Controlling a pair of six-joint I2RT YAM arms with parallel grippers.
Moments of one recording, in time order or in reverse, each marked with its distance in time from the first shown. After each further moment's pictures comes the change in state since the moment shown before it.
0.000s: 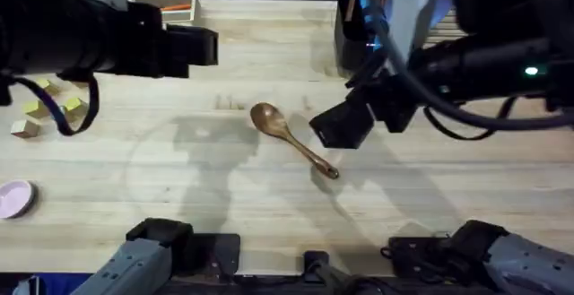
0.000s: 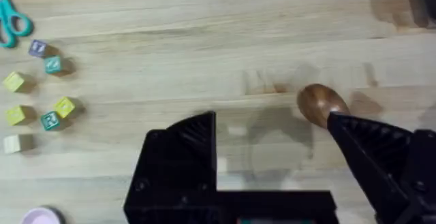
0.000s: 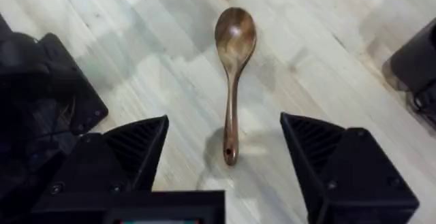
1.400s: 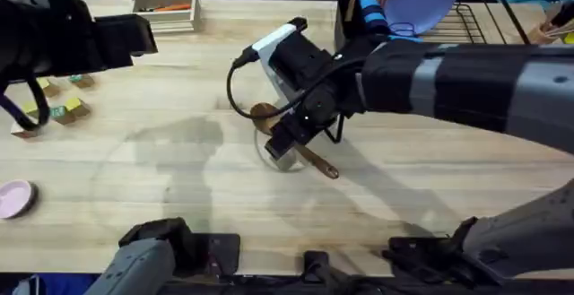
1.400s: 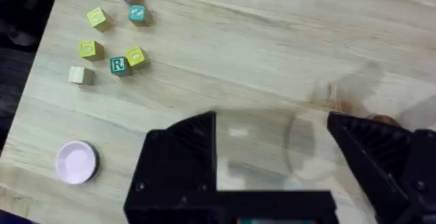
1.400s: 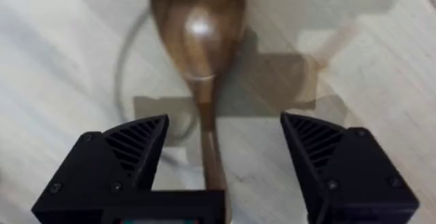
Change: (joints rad) left arm 0.320 0.000 0.000 0.000 -0.027 0.007; right arm 0.159 0.621 0.001 0.200 0.244 0.163
